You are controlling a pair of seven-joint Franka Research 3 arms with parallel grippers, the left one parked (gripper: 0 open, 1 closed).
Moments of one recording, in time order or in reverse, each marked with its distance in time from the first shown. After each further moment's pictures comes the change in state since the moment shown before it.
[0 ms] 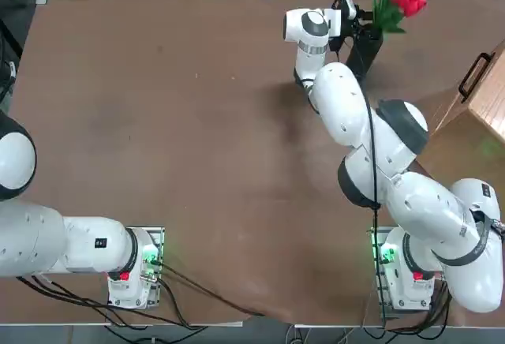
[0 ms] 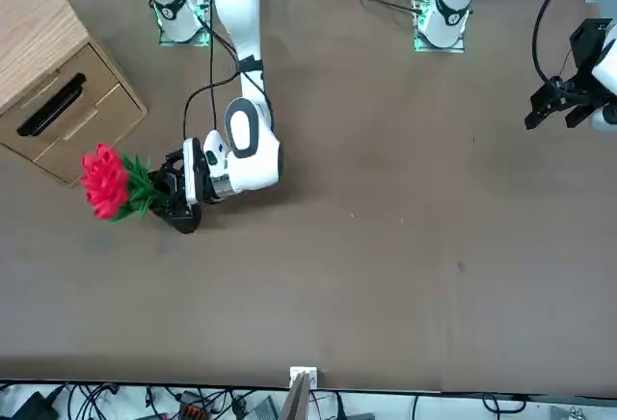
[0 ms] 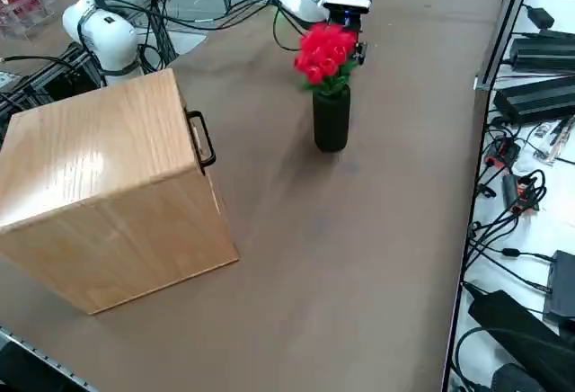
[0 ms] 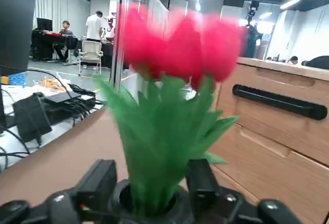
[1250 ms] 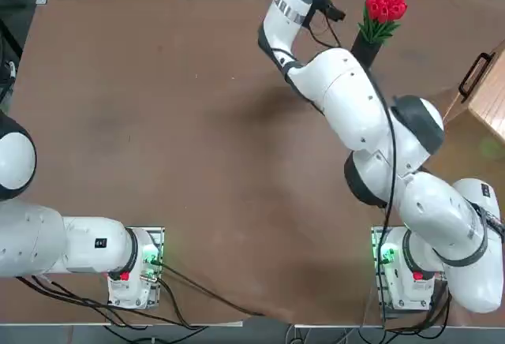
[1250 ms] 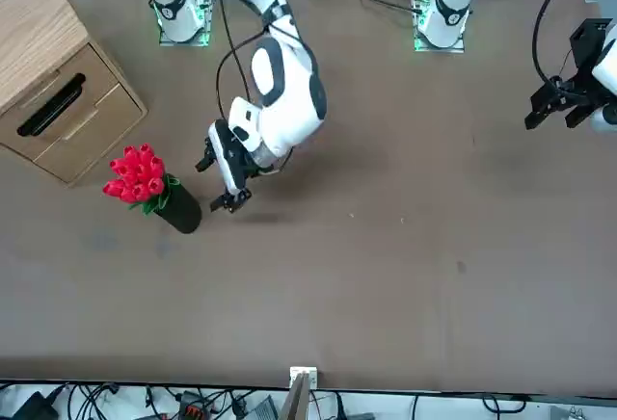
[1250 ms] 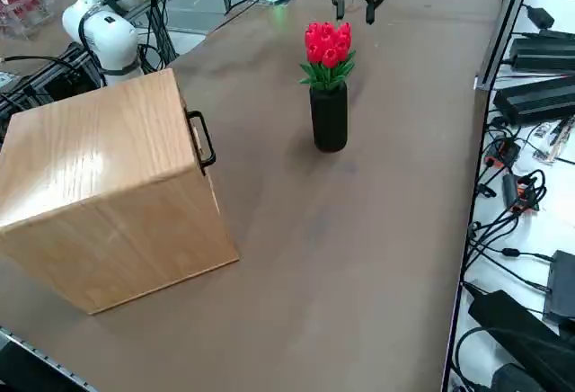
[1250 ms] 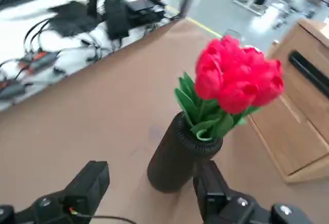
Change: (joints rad) arm 0.006 -0.104 -0.056 0.353 0.389 -0.088 -0.582
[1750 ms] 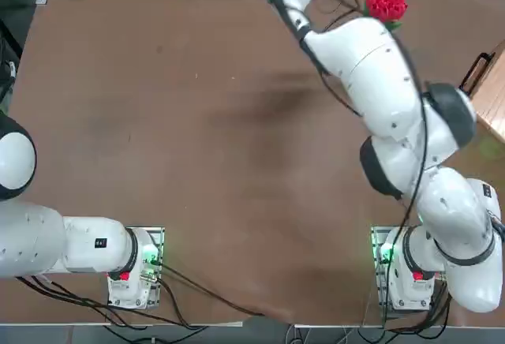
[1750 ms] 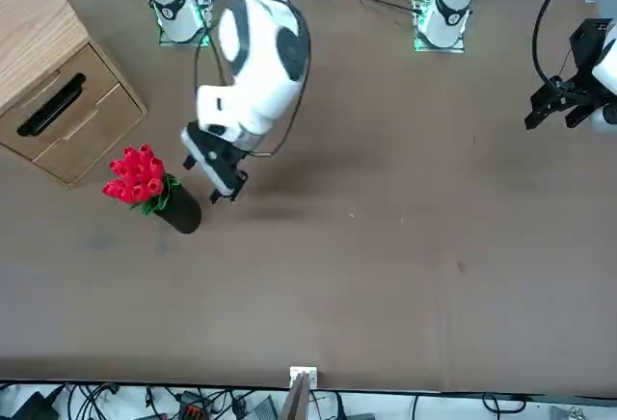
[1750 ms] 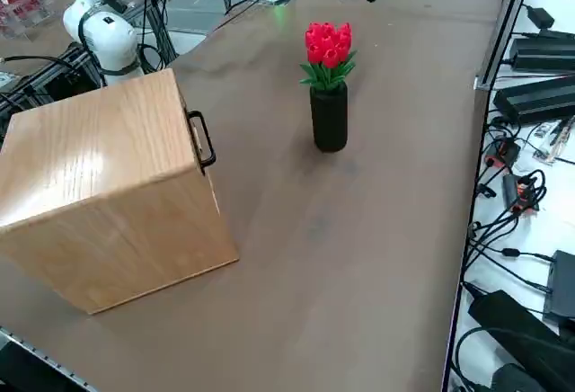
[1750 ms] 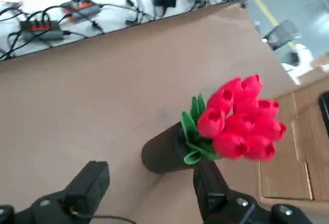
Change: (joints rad) arm -0.058 -0.159 -0.033 0.013 0.139 -0.001 -0.449
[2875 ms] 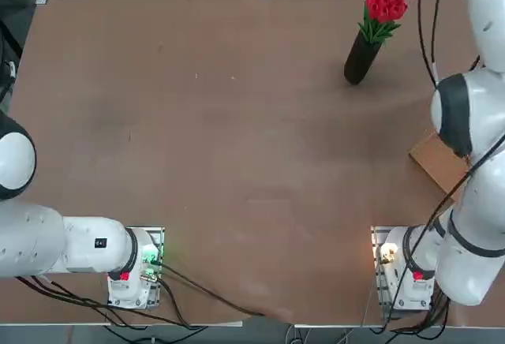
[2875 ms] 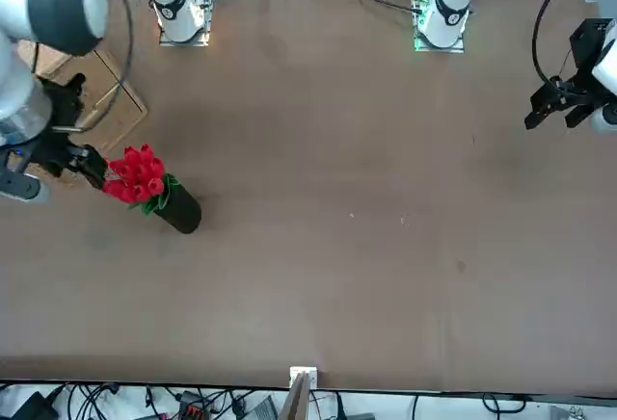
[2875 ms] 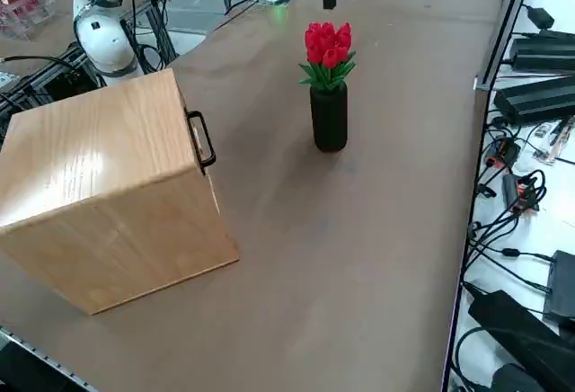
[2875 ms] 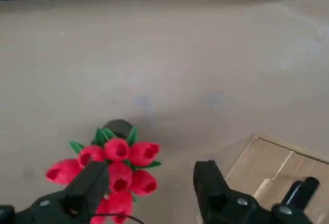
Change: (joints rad) arm -0.345 -0.330 -0.001 -0.116 0.202 -0.016 -0.845
